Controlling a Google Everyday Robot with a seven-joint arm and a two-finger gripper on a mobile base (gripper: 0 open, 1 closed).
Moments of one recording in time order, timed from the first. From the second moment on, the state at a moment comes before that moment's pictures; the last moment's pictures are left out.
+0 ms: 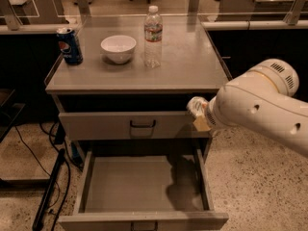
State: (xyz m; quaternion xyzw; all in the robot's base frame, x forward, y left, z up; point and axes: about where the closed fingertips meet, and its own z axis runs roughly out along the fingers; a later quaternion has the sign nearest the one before) arm 0.548 -0.182 0.781 -0.23 0.93 -0.07 0.28
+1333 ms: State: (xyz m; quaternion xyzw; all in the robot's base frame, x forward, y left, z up) arm 0.571 -0.199 0.879 -0.18 0.91 -0.09 0.37
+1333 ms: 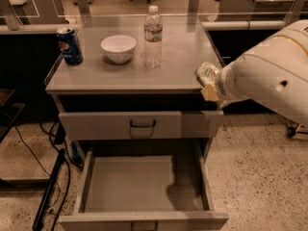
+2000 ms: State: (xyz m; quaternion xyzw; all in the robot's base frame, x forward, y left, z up) arm 0.591 -0.192 0.888 -0.18 0.91 -0.09 0.37
